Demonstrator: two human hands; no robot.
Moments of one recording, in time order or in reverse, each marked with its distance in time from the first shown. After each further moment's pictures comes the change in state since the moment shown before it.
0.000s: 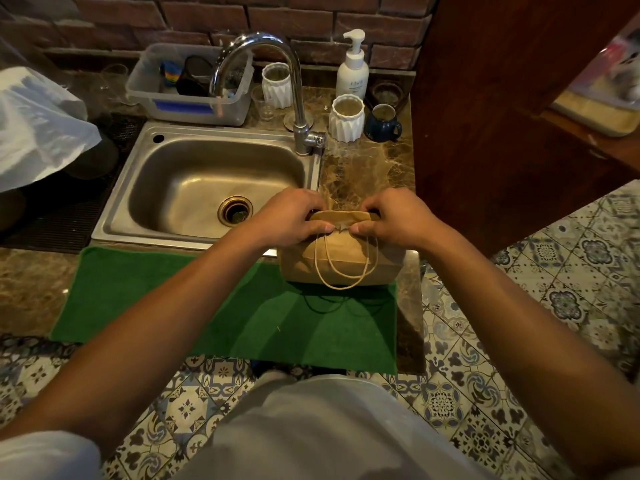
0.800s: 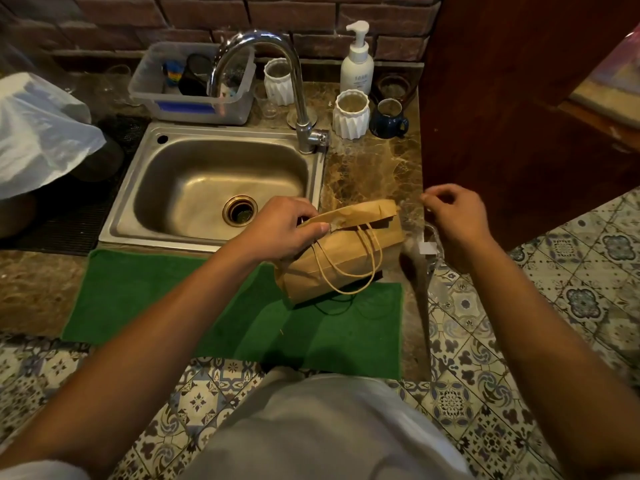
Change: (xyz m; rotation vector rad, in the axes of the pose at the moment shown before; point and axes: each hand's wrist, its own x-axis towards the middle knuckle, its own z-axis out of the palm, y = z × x) left_hand -0.011 -0.001 0.004 -0.168 0.104 -0.115; right_hand 0.005 0.117 0.026 0.700 0.481 0.438
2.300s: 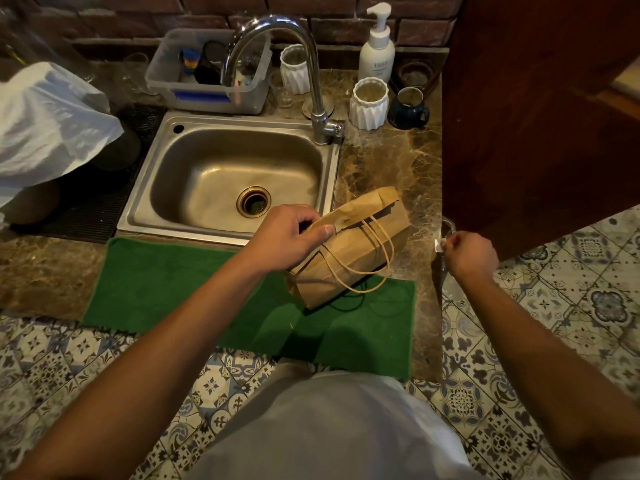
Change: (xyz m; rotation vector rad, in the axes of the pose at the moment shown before) left_hand -0.023 0.006 0.009 -0.209 0.037 -0.285; right_hand 0.002 0.102 0.026 -0.702 0.100 0.120
